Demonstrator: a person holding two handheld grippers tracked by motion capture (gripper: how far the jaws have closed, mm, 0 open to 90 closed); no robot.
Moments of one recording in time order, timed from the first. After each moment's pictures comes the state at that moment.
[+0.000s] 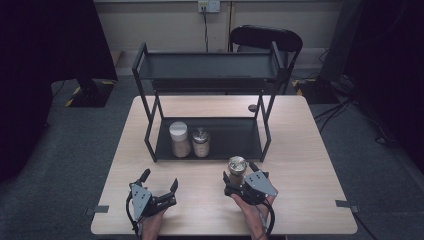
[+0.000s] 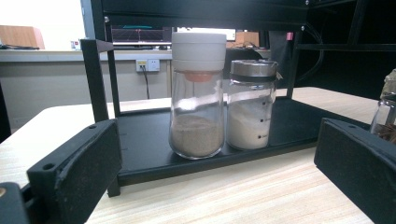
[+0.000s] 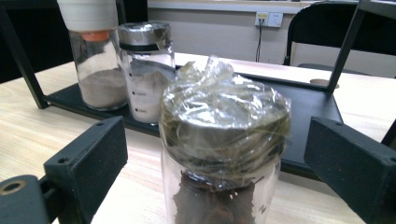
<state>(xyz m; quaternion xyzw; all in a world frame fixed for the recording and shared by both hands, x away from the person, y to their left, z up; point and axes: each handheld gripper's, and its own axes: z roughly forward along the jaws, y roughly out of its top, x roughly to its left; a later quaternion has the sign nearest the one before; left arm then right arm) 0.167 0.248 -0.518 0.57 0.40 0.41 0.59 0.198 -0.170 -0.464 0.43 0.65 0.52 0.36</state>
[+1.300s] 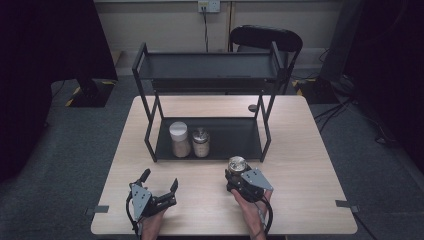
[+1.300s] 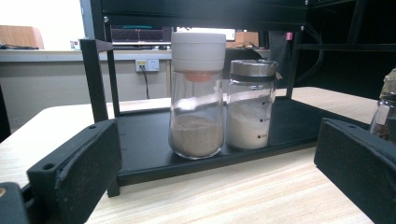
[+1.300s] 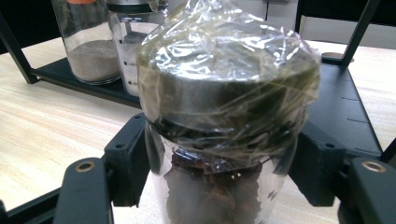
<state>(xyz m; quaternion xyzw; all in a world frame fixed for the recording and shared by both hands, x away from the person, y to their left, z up) 0.167 0.249 -0.518 0.57 0.40 0.41 0.59 0.215 -0.170 -0.464 0.44 0.67 0.50 0.33</state>
